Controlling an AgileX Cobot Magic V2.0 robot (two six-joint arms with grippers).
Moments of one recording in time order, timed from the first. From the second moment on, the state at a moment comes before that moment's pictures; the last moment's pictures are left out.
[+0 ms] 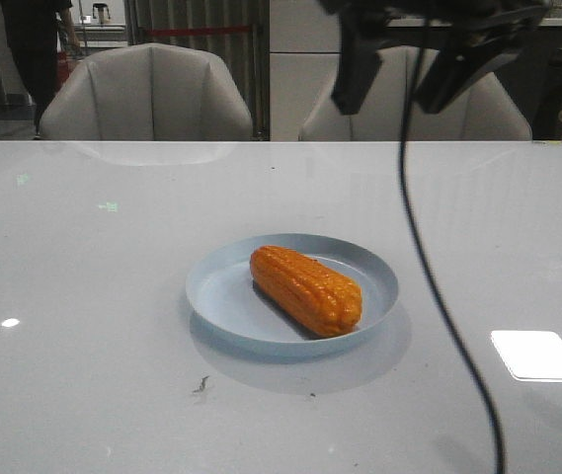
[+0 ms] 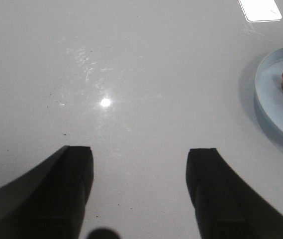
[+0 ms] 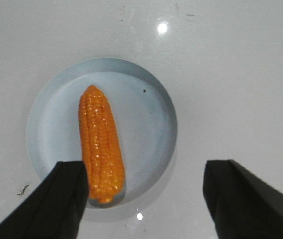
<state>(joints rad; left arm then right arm) -0.17 0.86 -0.65 -0.06 0.56 0.06 0.43 1.51 -1.27 0.03 0.73 0.11</state>
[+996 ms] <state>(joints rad) -0.17 0.86 -0.65 -0.06 0.56 0.06 0.06 0.30 -0.51 -0.02 0.84 0.11</state>
